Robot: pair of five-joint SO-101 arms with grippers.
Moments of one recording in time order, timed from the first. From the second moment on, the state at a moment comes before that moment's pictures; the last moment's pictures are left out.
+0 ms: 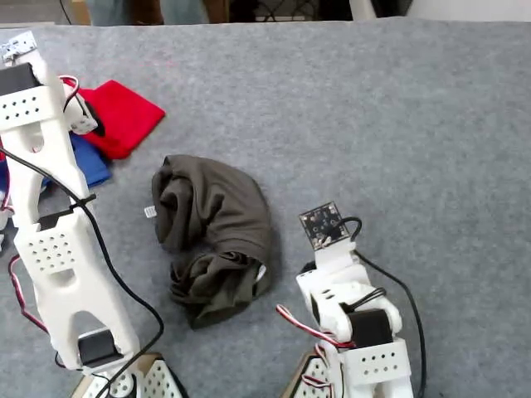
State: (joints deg) left arm -22.8 40.3 -57.5 100.8 11.7; right arm -9.7 -101.2 97.0 70.6 10.9
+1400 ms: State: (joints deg) left arm -22.8 21.1 -37.9 100.7 4.6; right arm -9.7 -101.2 97.0 70.6 10.9
